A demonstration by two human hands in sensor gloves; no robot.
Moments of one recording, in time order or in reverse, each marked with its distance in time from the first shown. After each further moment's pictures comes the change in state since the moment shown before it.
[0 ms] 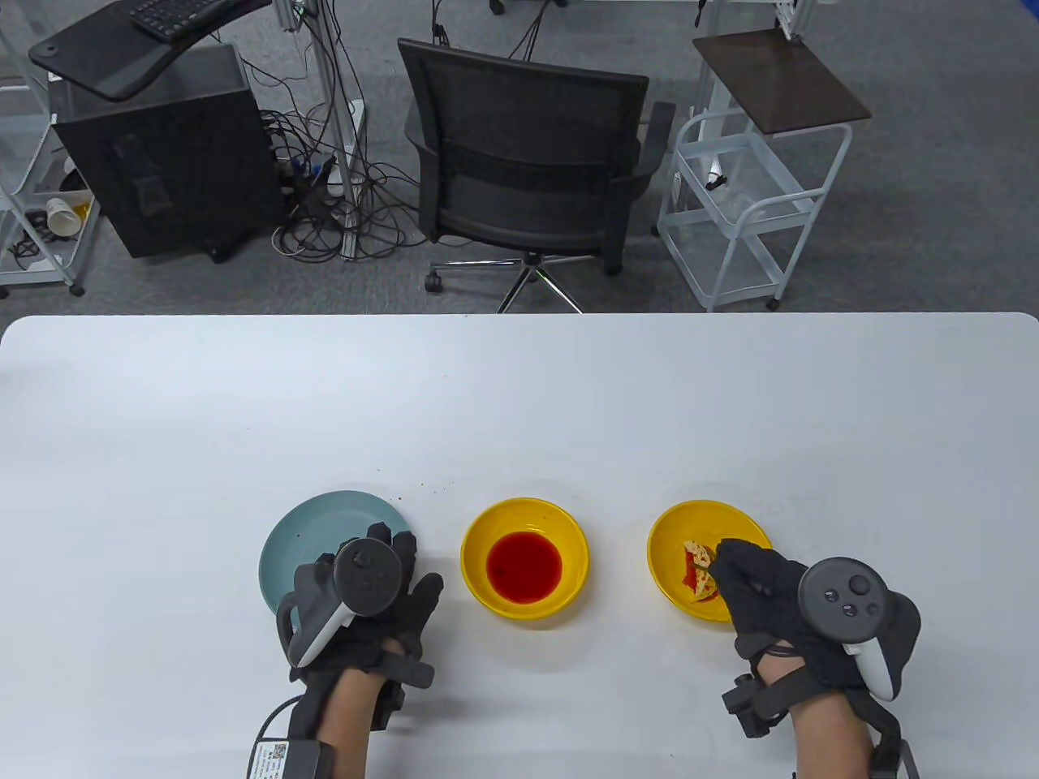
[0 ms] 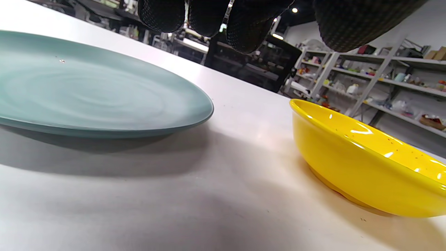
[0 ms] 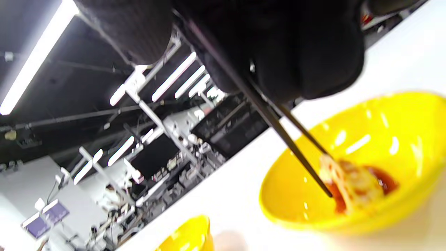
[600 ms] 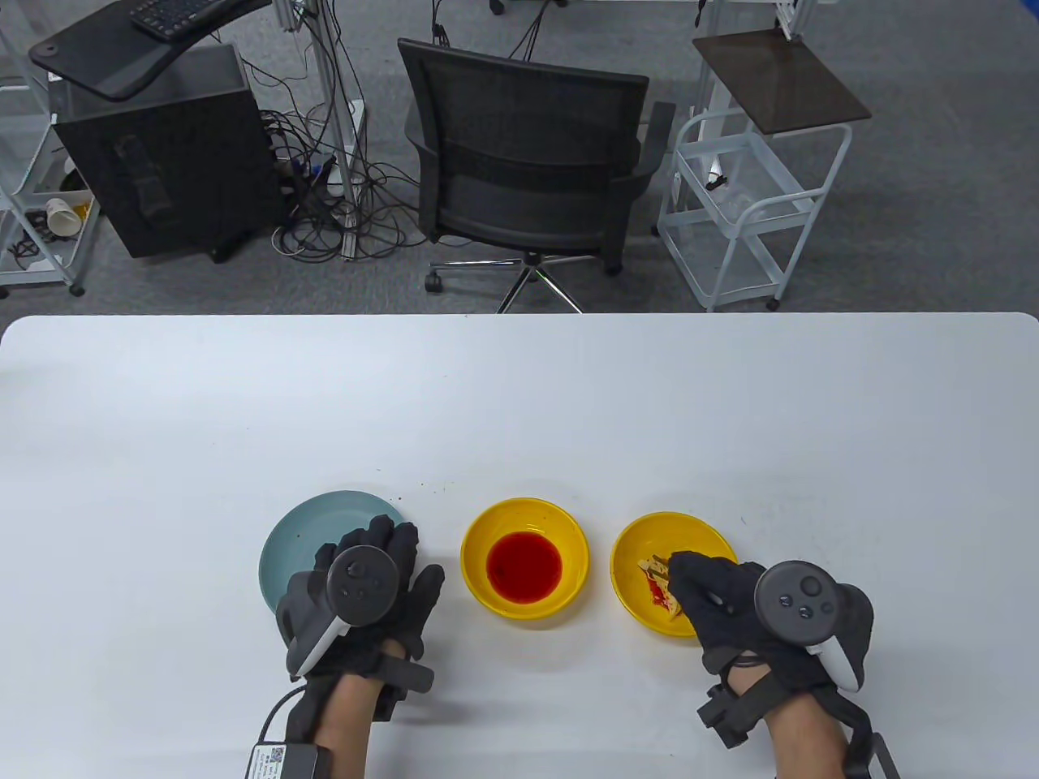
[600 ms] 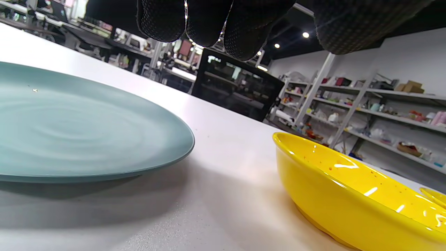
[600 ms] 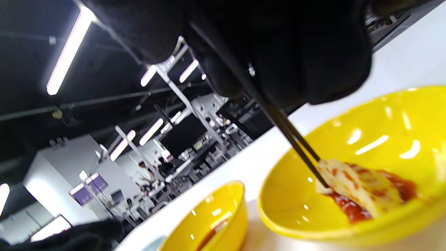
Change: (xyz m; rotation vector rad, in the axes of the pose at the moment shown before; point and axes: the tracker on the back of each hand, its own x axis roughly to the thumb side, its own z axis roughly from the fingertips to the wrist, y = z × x) left_hand 0.004 0.008 0.006 0.137 -0.062 0.021; right_hand 0.019 0.015 0.002 0.009 -0.139 -0.053
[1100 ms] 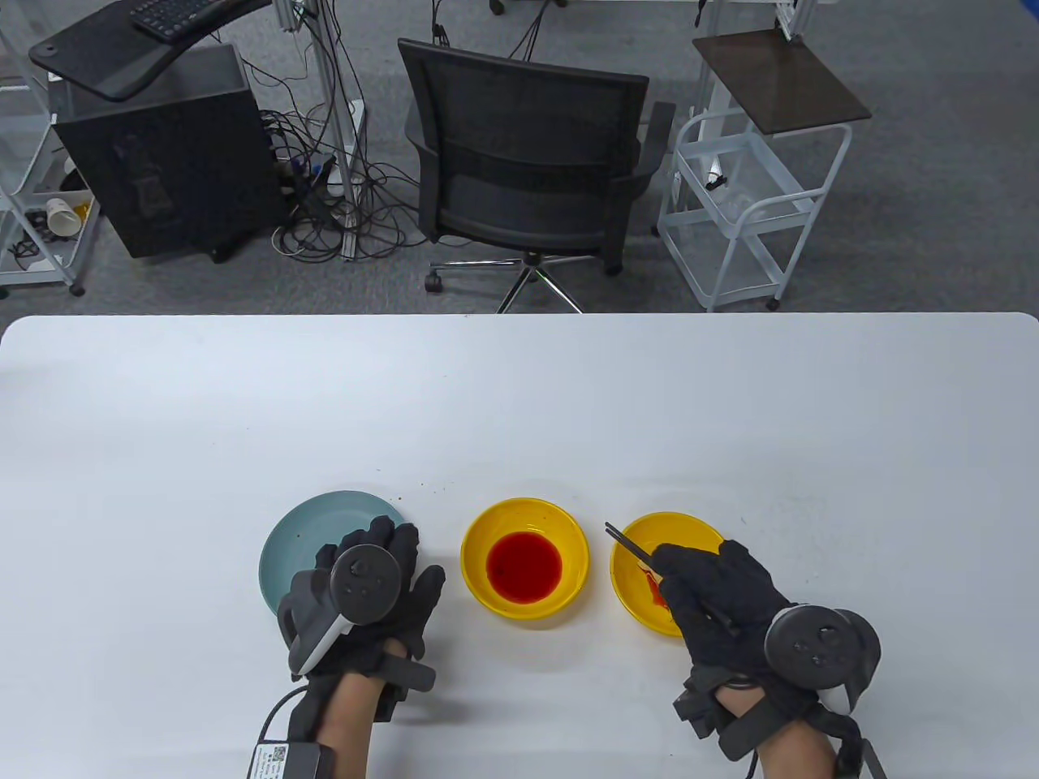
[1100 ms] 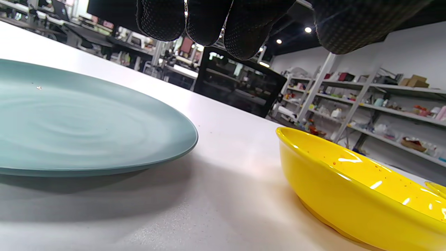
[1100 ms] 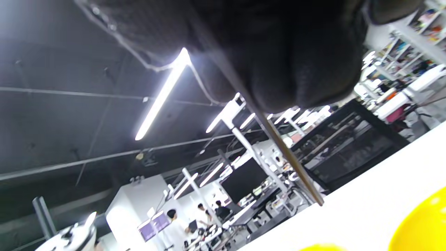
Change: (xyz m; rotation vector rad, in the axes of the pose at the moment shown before) left_hand 0.001 -0.001 0.000 -0.014 0.007 -0.016; right_hand 0.038 0.007 0.016 -0.171 -0.311 -0.069
